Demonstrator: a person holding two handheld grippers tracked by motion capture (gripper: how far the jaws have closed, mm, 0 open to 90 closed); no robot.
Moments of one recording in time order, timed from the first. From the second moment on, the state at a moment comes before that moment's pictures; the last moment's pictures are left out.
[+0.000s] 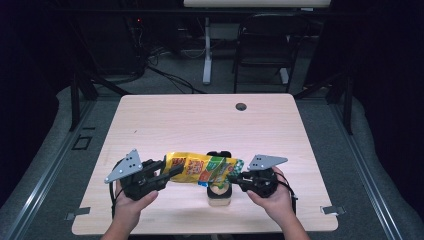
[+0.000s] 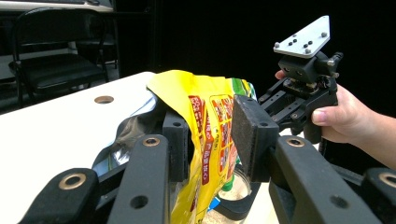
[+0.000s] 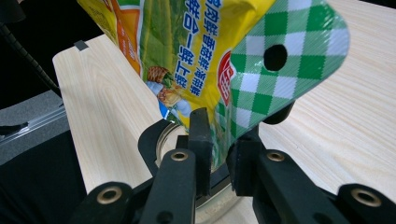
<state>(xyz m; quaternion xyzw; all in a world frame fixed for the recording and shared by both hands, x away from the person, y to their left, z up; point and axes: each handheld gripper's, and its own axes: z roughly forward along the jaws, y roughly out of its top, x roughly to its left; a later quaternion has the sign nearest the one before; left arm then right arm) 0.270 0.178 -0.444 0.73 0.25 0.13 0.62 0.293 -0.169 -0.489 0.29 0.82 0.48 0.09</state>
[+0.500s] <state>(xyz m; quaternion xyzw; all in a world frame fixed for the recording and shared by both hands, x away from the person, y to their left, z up) 0.271 0.180 -0.446 0.74 0.25 0.12 0.62 0.293 -0.167 -0.491 0.29 0.82 0.49 0.08</state>
